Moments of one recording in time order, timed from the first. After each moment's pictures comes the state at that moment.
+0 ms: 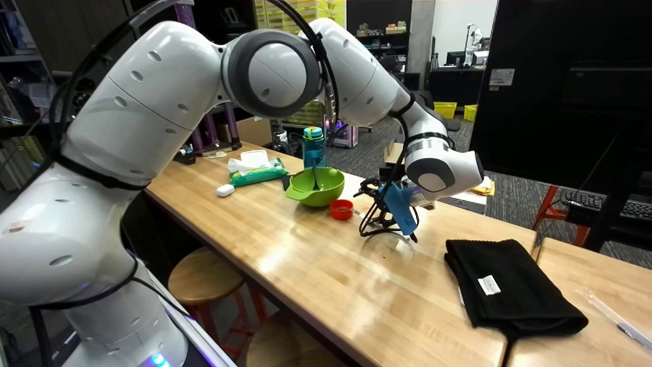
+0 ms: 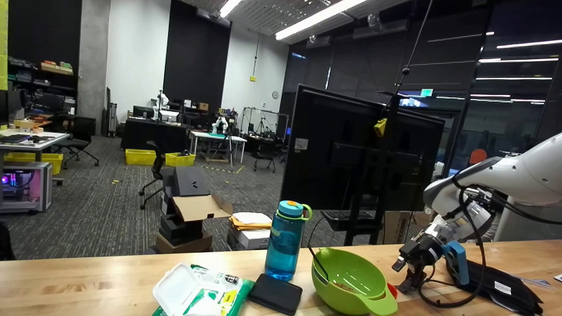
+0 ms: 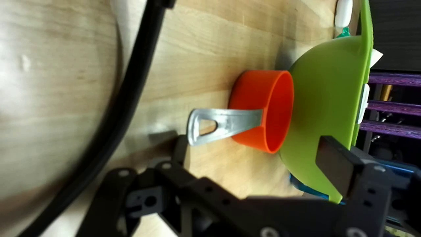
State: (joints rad) arm -0.46 0.78 -0.07 -1.50 0.78 1.61 -0.88
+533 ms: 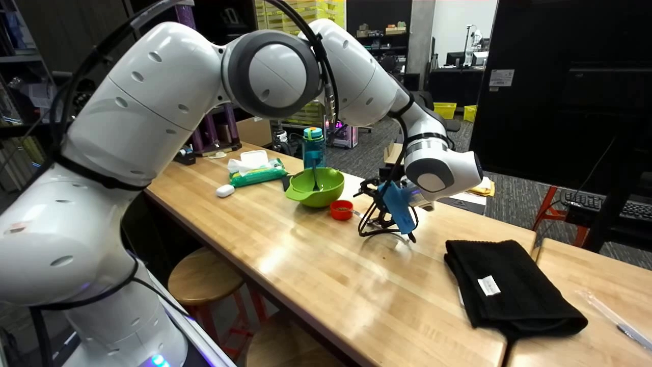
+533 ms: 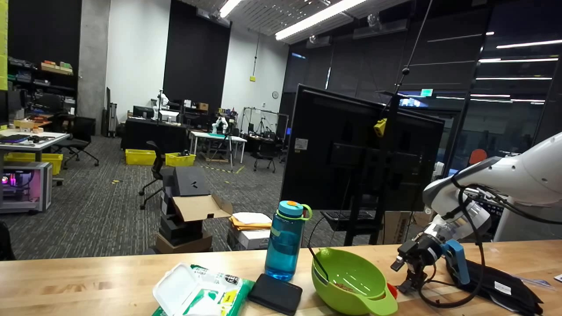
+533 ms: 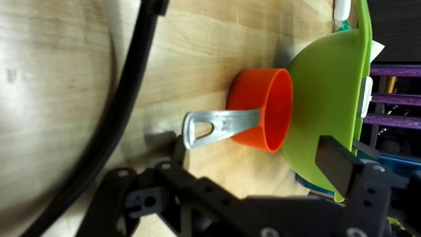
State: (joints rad) arm -0.46 0.78 -0.07 -1.50 0.78 1.61 -0.83
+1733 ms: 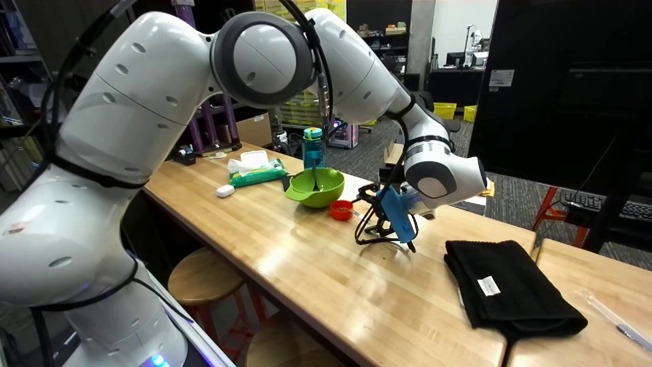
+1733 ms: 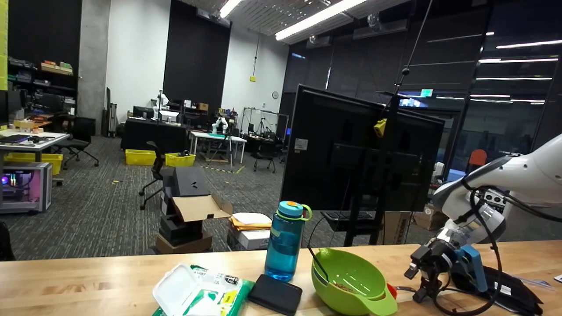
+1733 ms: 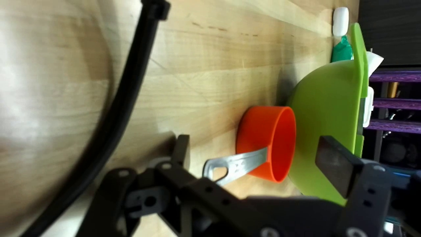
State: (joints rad) arm -0.47 0.72 -0.11 -1.60 0.76 1.60 -0.85
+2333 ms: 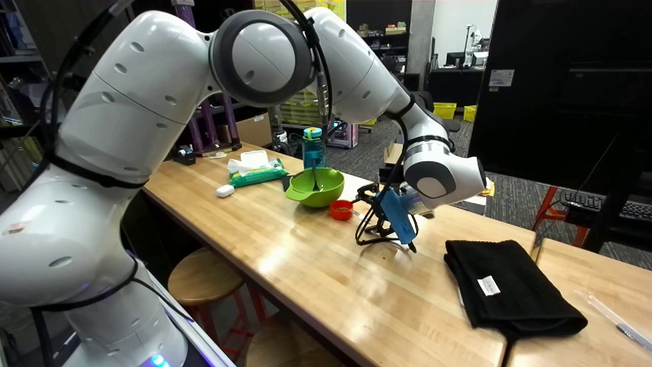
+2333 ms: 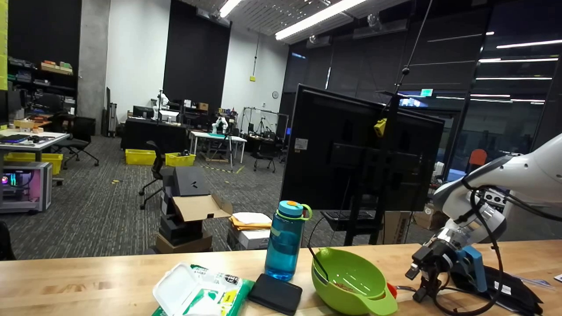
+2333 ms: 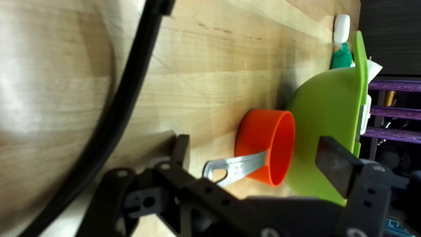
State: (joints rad) arm -0.47 0.72 -0.11 -1.61 0.76 1.60 -0.90
